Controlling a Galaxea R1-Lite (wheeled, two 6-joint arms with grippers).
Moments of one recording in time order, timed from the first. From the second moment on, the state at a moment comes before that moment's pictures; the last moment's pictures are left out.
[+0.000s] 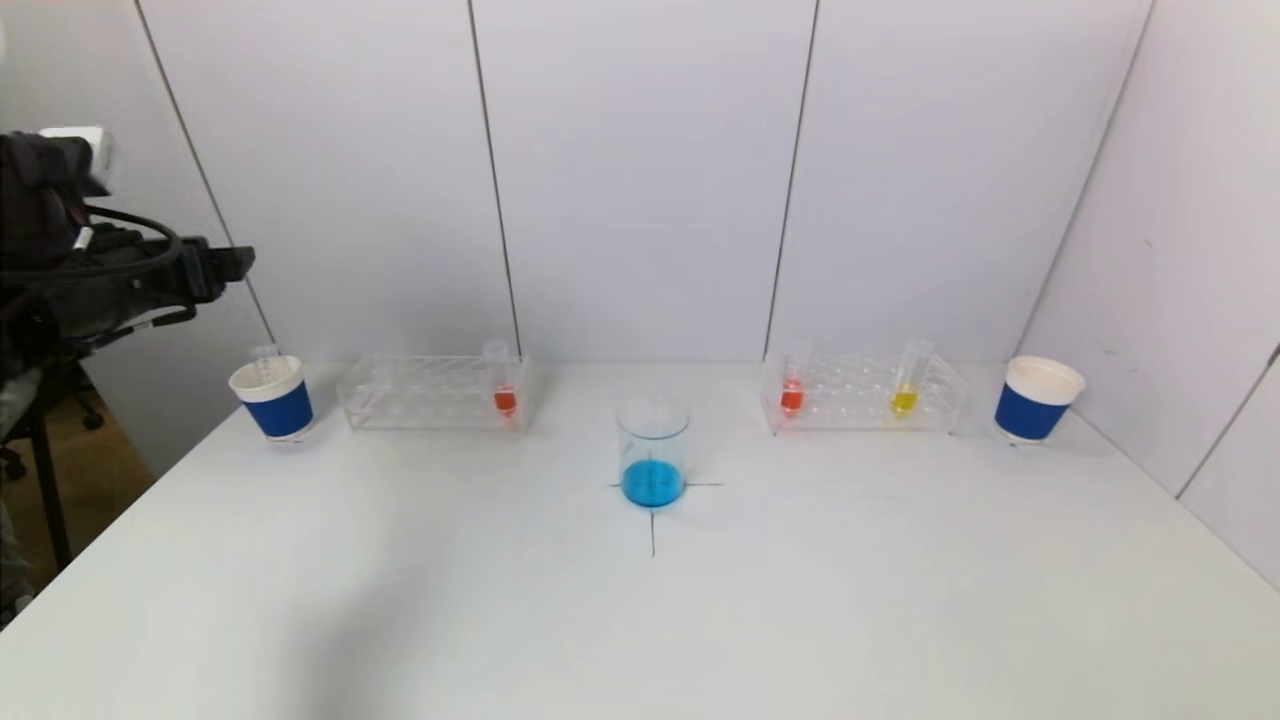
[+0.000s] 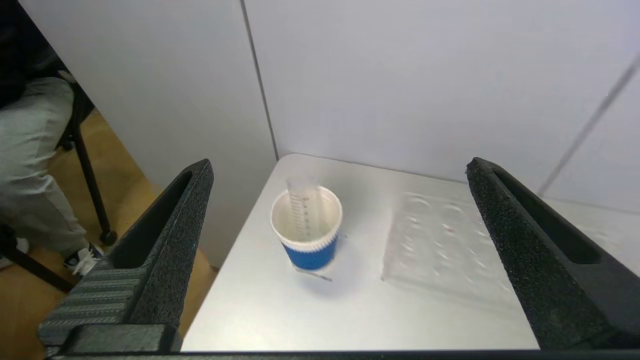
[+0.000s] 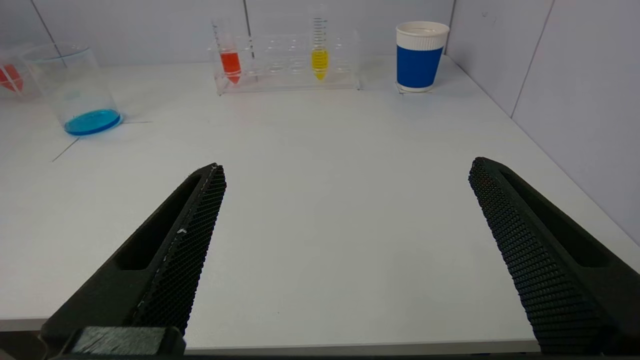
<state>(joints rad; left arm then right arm) 0.17 1.62 -1.06 -0.46 0.11 0.02 0.00 0.00 0.00 -0.01 -0.02 0.05</state>
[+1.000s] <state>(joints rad) -0.01 0.61 -0.64 0.14 0.07 0.01 0.00 0.00 0.00 -0.01 -0.02 0.05</state>
